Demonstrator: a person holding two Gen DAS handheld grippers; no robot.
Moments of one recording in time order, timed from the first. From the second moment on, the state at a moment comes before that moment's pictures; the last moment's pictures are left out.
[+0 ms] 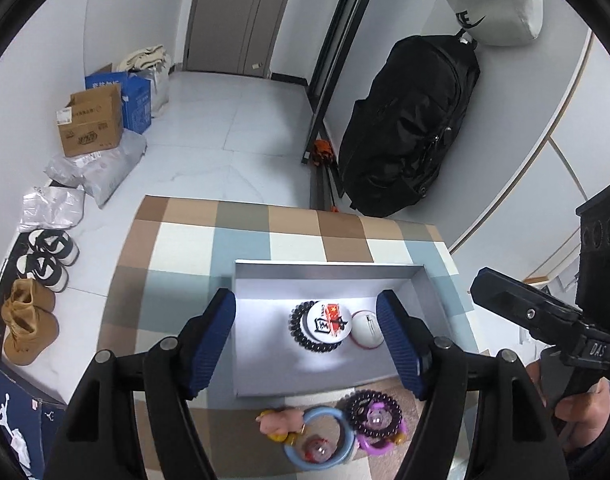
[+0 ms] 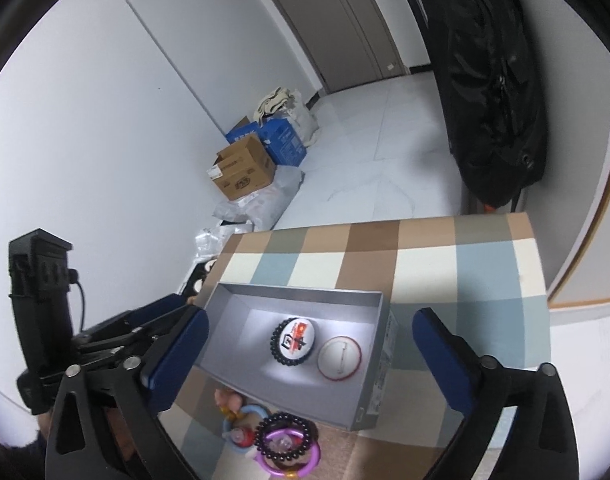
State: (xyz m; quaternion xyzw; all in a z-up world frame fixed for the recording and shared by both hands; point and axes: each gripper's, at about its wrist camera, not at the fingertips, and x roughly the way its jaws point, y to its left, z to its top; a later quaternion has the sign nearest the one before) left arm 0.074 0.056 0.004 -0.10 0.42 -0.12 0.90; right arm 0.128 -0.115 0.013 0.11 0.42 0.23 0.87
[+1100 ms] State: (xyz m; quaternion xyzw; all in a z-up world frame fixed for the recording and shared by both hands) left arm 0.030 0.086 -0.058 -0.16 0.50 -0.11 0.85; right arm 0.062 -0.107 0.006 0.04 0.43 0.24 0.87
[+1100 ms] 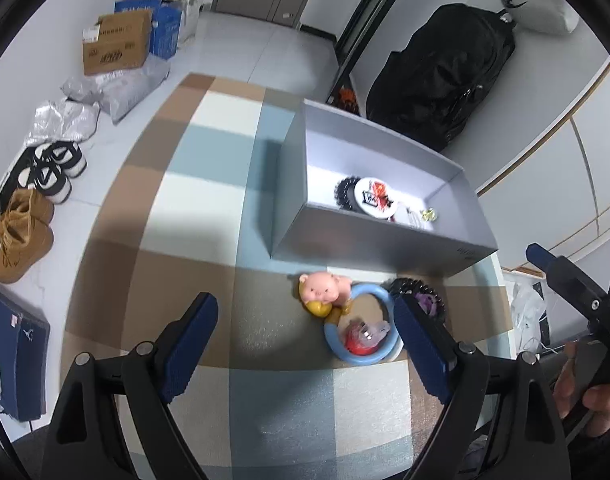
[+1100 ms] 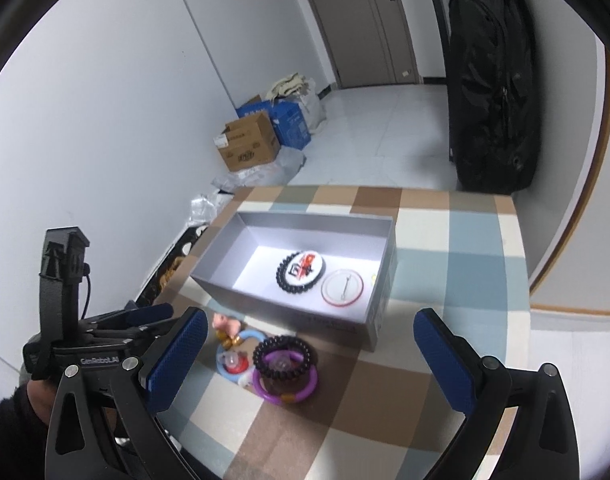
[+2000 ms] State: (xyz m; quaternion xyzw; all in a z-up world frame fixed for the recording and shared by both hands) left arm 0.045 0.076 -0.070 -0.16 0.52 -0.13 0.83; right arm 0.063 -0.101 -0.024 0.04 0.48 0.24 0.84
